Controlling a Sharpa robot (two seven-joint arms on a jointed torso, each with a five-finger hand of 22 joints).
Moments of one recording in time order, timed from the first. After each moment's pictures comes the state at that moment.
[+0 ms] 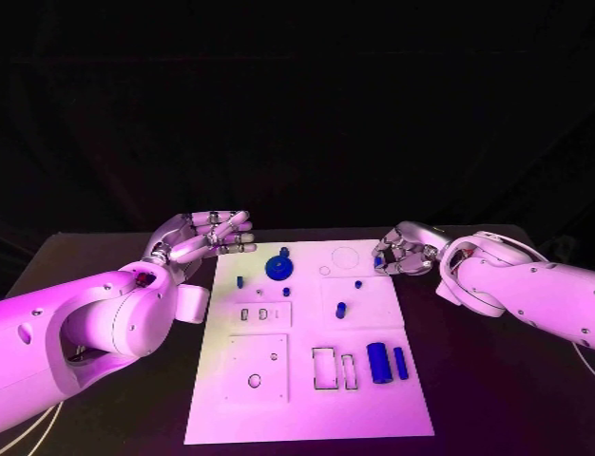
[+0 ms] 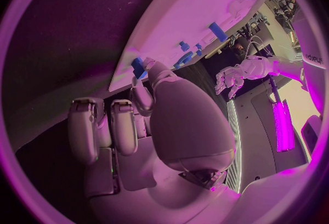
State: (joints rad) left arm 1.20 -0.98 0.04 1.73 -0.02 -0.46 0.38; left_hand 1.42 -0.11 0.18 0.28 0.06 0.91 0.23 0.13 0.07 0.97 0.18 0.11 0.07 1.01 0.15 0.14 0.14 0.17 0.91 0.25 0.31 0.13; right arm 1.29 -0.78 -0.12 1.21 -1.20 -0.27 0.08; right_hand 1.42 -0.12 0.16 0.10 0.34 1.03 0.14 0.10 0.10 1.29 0.06 1.19 1.19 1.47 -0.01 1.52 1.31 0.04 1.46 0.10 1.49 1.31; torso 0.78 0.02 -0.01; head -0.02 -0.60
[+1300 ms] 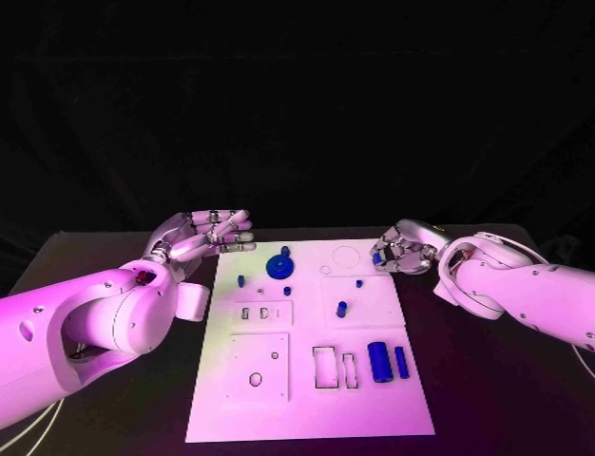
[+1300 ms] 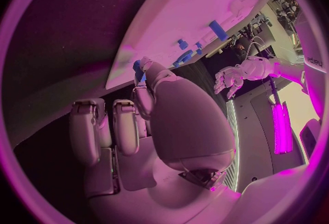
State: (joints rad) left arm 1.20 -0.98 0.03 1.72 -0.02 -0.46 0.37; left_hand 1.42 -0.11 0.18 0.28 0.06 0.91 0.23 0.13 0.07 0.97 0.18 0.11 0.07 1.01 0.15 0.14 0.14 0.17 0.91 0.25 0.31 0.13; right arm 1.29 -0.79 -0.12 1.26 -1.22 -0.32 0.05; right_hand 1.44 -0.05 0.27 0.07 0.23 1.10 0.10 0.15 0.11 1.33 0.03 1.22 1.21 1.46 -0.03 1.52 1.31 0.04 1.47 0.08 1.51 1.31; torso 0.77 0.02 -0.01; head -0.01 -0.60
